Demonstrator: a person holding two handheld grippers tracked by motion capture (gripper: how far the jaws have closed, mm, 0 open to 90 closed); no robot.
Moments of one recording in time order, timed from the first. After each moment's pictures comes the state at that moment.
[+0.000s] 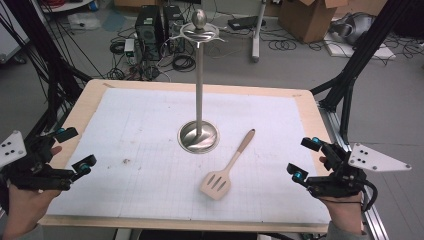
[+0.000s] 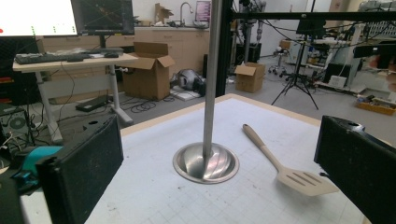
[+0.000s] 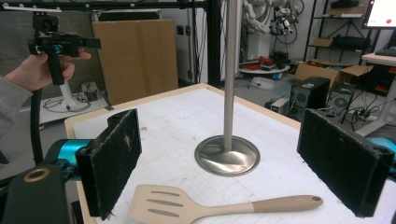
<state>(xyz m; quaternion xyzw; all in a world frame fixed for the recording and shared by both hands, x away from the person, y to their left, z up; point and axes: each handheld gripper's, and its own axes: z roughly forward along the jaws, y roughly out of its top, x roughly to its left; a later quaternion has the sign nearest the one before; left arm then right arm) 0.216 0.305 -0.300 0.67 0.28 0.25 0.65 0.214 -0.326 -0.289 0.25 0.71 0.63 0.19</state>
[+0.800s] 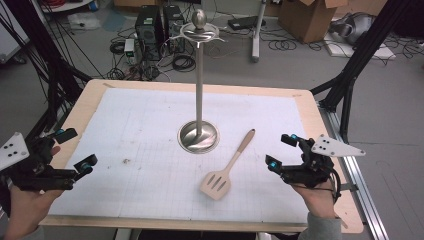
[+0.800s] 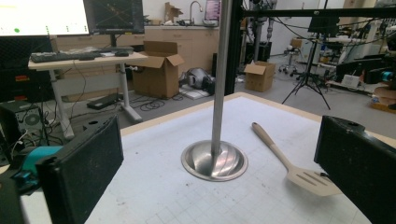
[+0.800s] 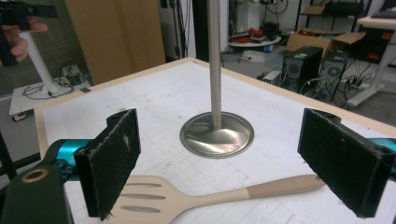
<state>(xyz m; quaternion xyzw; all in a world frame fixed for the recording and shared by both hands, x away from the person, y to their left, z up) 0.214 0.304 -0.305 0.66 0.29 0.26 0.64 0.253 -0.294 -0.321 0.30 0.73 0.59 0.18</state>
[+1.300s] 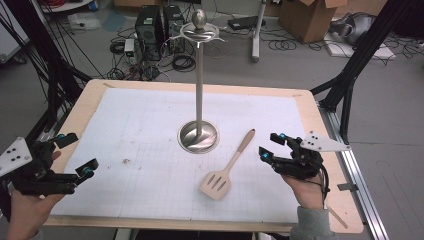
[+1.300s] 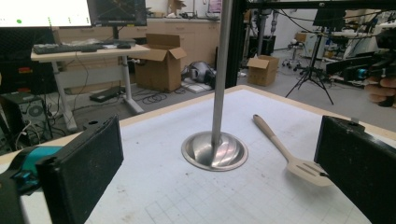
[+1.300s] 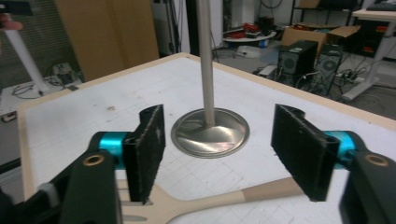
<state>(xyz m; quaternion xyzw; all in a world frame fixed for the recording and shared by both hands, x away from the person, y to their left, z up) 0.209 0.300 -0.313 0.67 0.30 0.26 0.63 0.270 -0.282 -0.335 0.31 0.73 0.58 0.19</state>
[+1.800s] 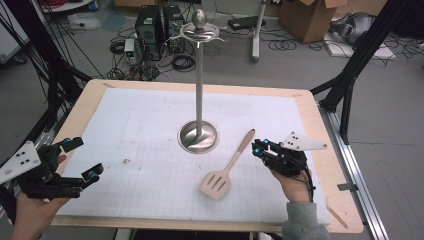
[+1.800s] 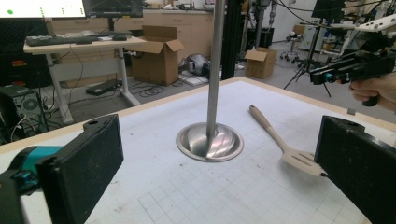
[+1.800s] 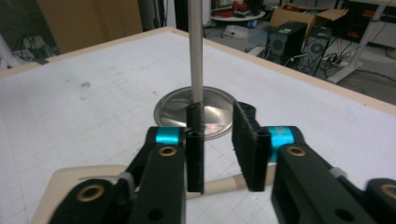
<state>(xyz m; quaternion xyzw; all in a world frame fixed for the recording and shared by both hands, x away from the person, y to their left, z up) 0.207 0.295 -0.319 0.68 0.30 0.25 0.62 0.284 -0.259 -0.357 0.32 0.76 0.53 0.20</state>
